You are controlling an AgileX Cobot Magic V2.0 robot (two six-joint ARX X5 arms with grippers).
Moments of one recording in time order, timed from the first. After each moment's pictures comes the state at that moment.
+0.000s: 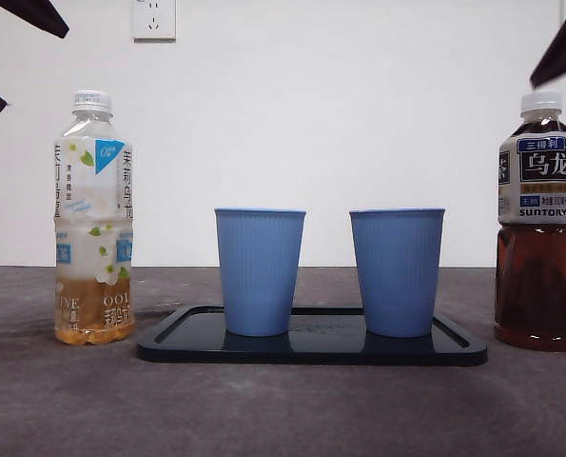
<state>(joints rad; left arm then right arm) -0.16 0.75 0.72 -0.49 0.55 -0.07 0.17 0.59 0.49 -0.28 -0.28 0.19</state>
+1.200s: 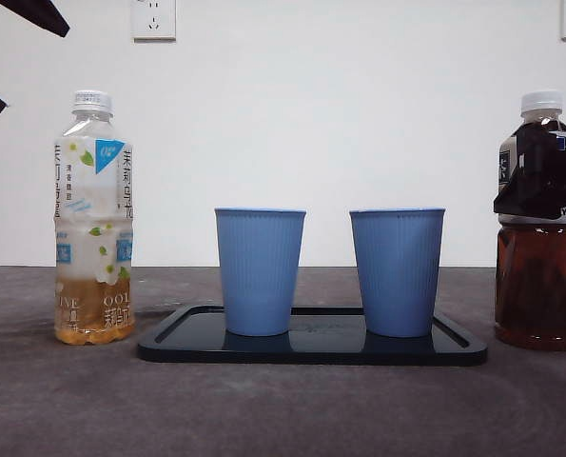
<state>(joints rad) -0.16 0.75 0.72 -0.49 0.55 -0.09 0.24 1.20 0.15 0.91 0.02 0.23</state>
